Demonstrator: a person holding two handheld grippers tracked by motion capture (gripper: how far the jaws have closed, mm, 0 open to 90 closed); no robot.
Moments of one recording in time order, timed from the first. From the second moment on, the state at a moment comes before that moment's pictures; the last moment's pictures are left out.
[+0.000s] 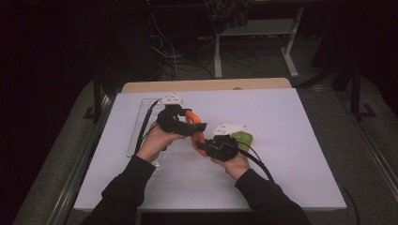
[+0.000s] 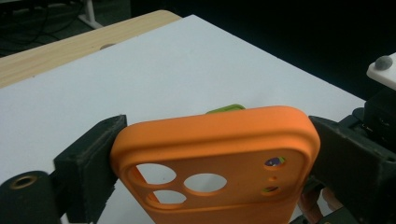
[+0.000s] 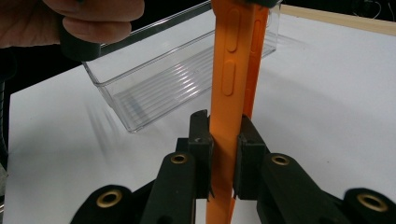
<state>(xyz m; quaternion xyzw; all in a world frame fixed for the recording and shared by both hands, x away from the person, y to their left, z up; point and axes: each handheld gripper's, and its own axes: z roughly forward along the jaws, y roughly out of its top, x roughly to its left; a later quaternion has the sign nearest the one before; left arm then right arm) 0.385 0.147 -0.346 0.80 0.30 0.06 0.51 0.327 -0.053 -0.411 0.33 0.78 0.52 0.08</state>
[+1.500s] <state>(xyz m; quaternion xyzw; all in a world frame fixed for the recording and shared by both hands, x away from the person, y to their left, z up) 0.383 0.153 -0.341 0.81 0.30 0.07 0.50 0.316 -0.122 -0.404 0.33 0.80 0.48 0.11</state>
